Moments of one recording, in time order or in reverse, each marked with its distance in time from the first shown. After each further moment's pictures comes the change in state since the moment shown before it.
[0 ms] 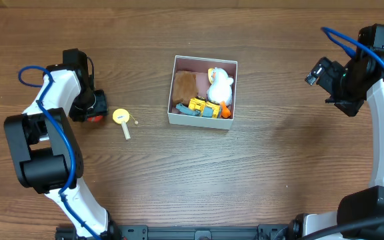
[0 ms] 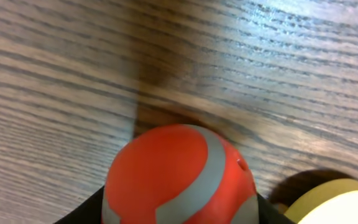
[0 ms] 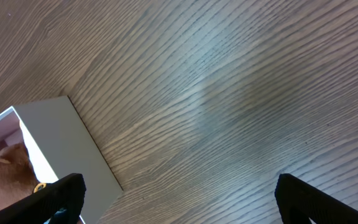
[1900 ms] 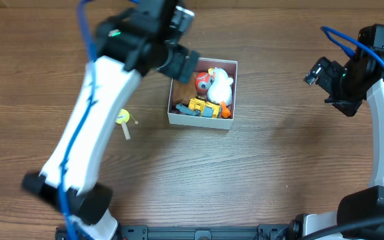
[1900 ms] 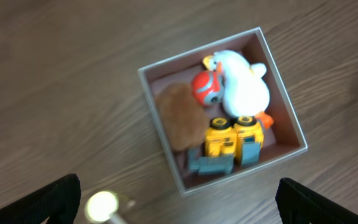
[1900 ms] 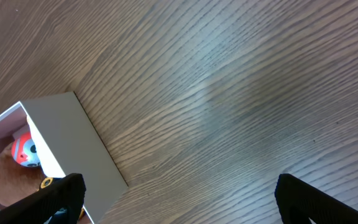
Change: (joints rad) left arm -0.591 -0.194 0.743 -0.422 0.089 0.138; right arm 0.000 0.000 0.000 -0.002 -0.026 0.000
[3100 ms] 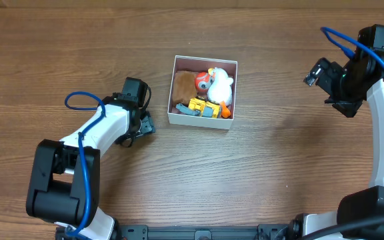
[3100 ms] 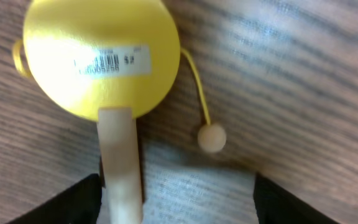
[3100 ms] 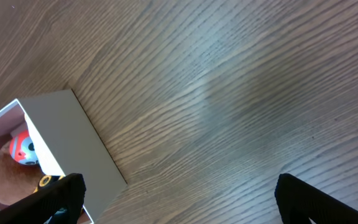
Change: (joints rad) left arm 0.204 -0.063 -1.158 0.702 -0.138 -0.584; right arm 0.000 0.000 0.000 -0.016 0.000 0.000
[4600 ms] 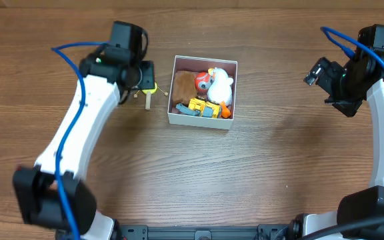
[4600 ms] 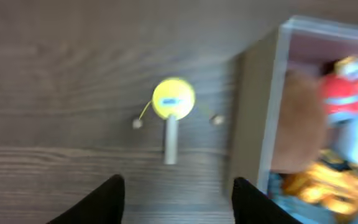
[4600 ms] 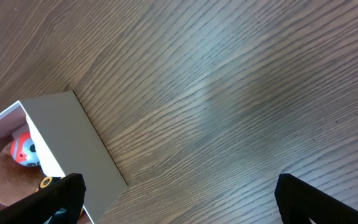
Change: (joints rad) left arm -0.005 -0.032 0.528 -0.260 0.091 0.303; right arm 0.000 0.000 0.000 0.016 0.000 0.000
